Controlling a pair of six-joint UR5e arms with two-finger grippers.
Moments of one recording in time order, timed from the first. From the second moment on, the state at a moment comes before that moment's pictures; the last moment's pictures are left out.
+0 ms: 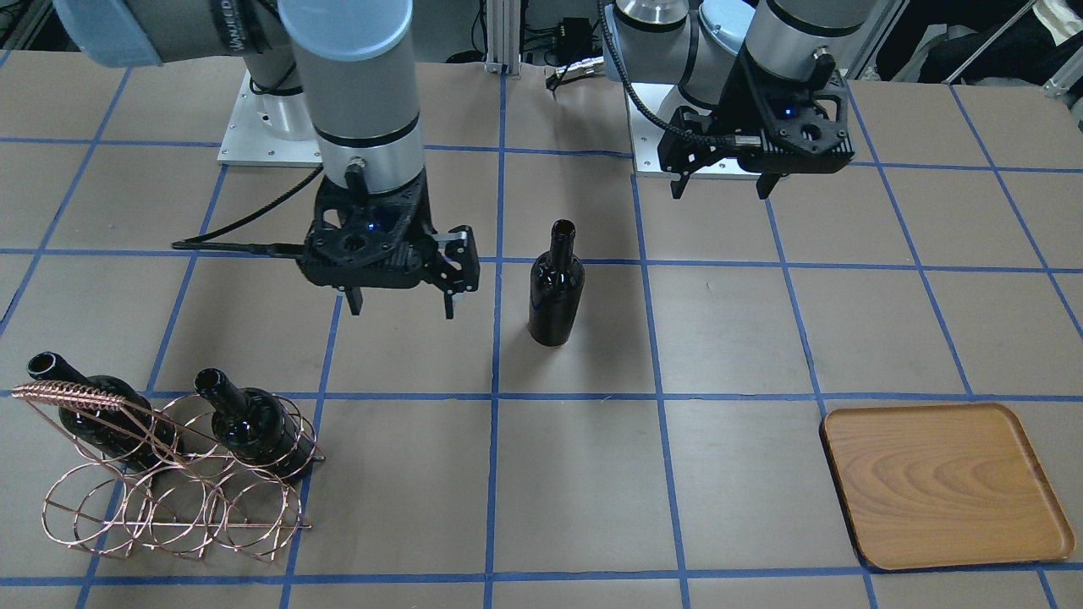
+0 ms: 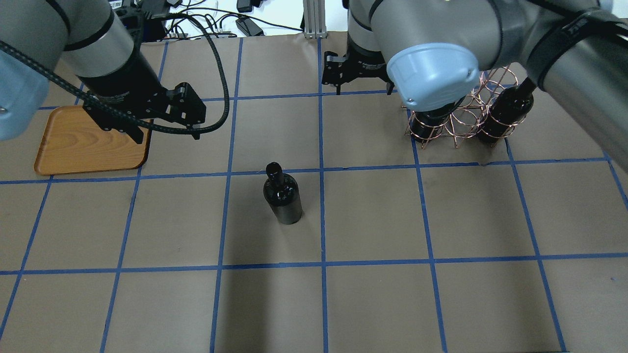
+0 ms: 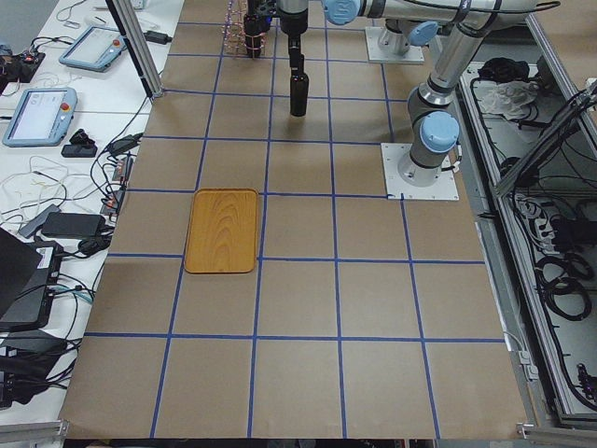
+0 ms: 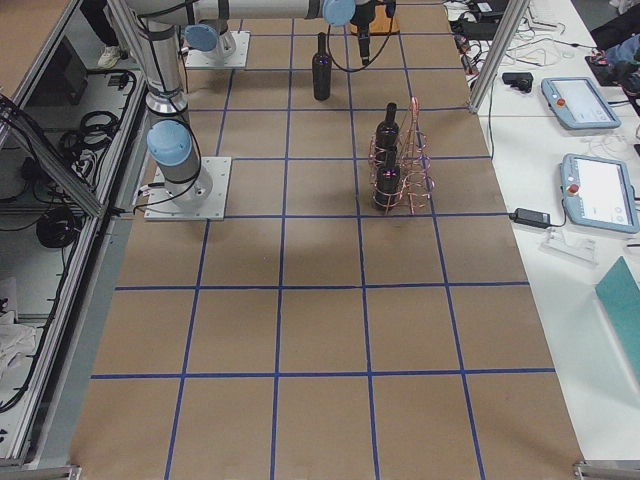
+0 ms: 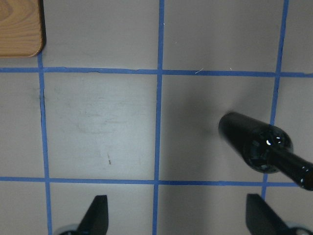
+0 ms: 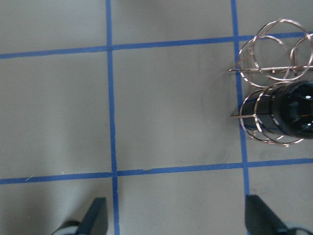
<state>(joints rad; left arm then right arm) -1.64 -1.53 -1.60 -1.60 1.57 -0.11 1.80 -1.36 1.50 -1.90 -1.61 0.29</state>
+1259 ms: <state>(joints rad) -1.88 -1.69 -1.66 -1.45 1.57 -0.28 1.61 -1.42 1.51 -1.80 -1.61 -0.02</state>
